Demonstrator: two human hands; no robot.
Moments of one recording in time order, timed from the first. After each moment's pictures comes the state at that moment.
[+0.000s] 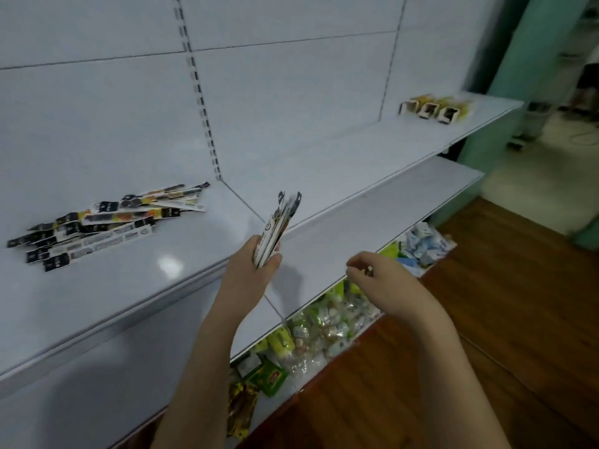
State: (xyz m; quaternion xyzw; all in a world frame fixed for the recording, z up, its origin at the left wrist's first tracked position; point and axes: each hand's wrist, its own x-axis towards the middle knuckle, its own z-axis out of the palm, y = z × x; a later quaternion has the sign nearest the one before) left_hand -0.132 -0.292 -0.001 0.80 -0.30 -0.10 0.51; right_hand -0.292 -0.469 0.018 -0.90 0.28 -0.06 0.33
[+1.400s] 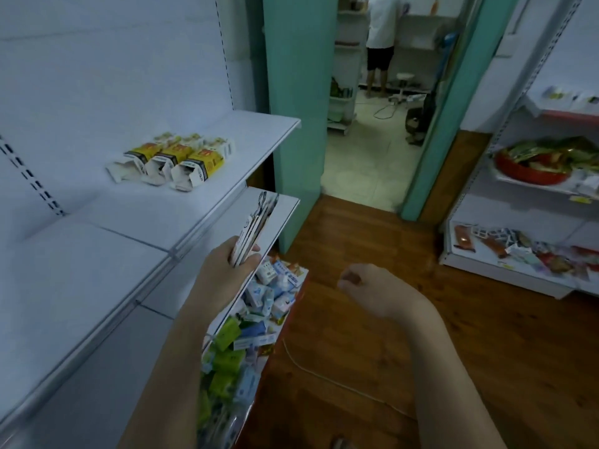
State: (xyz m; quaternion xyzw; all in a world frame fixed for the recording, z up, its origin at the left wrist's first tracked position) left_hand -0.181 -1.059 -0.004 0.71 -0.48 -0.26 0.45; right_hand -0.431 -1.138 0.016 -0.80 0.51 -0.02 0.31
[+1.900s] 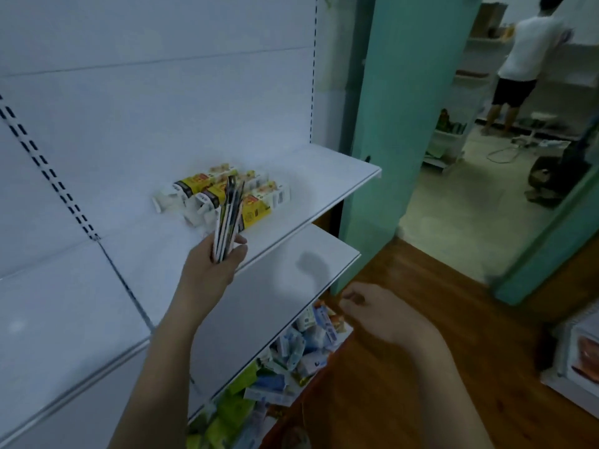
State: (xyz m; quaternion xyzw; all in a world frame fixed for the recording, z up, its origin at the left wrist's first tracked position) left_hand -0.110 -1.189 0.026 0.74 -0.33 -0.10 0.58; right_hand -0.327 -1.356 0.016 -0.87 0.34 0.02 0.37
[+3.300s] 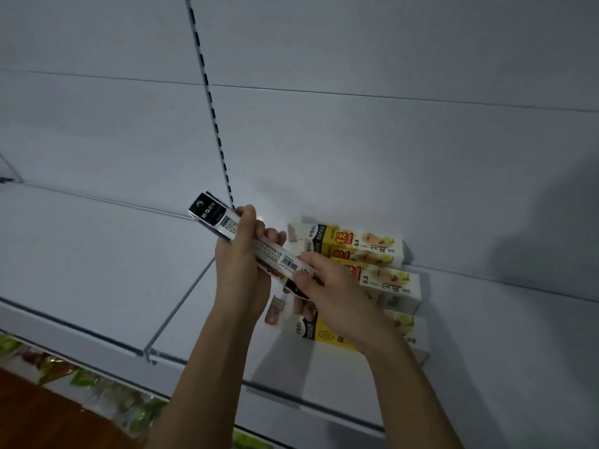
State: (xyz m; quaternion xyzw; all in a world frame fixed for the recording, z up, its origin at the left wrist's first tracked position) left_hand 0.006 -1.310 0.077 0.41 0.07 0.24 0.88; right_hand 0.014 -1.448 0.059 -0.75 -0.22 0.19 0.59
